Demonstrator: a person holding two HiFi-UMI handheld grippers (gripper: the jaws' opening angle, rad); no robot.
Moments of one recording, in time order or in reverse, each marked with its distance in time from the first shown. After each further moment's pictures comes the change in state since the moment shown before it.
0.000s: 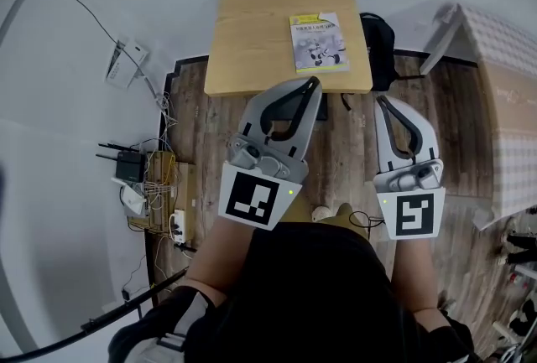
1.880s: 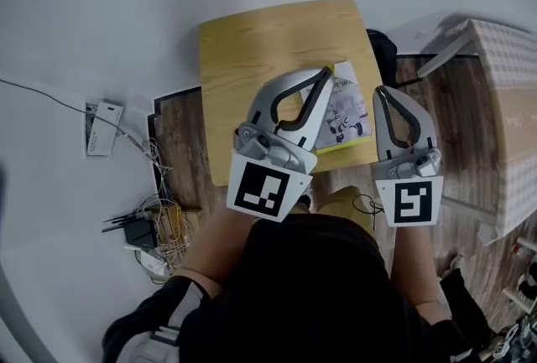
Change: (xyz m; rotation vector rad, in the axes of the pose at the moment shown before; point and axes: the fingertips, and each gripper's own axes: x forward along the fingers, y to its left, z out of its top) left arm 0.207 0.229 -0.133 -0.052 -0.036 -0.191; right arm 0.312 -0.071 -0.086 -0.008 0.196 -0.109
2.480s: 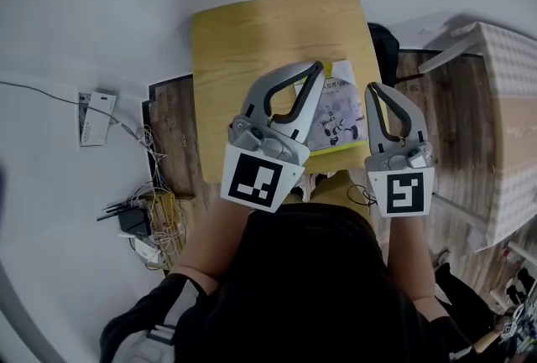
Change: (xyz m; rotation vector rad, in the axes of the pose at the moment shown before) left arm 0.030 0.019 -0.045 -0.048 0.077 0.033; right arm 0.040 -0.009 -0.047 0.044 0.087 0.078
